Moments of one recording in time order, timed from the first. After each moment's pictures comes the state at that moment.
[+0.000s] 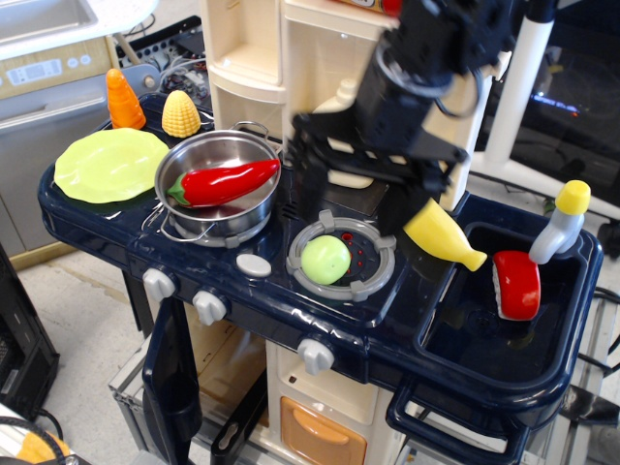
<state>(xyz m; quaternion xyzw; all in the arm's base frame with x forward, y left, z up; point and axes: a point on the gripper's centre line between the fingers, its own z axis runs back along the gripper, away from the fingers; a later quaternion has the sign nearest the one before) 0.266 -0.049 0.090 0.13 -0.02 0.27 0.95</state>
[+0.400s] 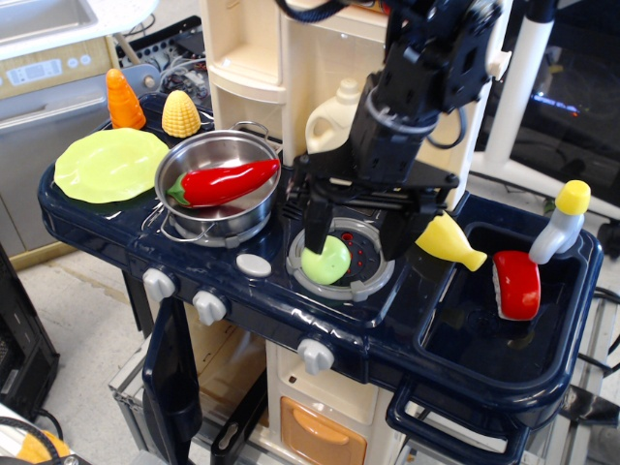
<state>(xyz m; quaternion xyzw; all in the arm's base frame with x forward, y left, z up) 0.274 -0.044 0.059 0.09 -0.01 0.30 0.95</state>
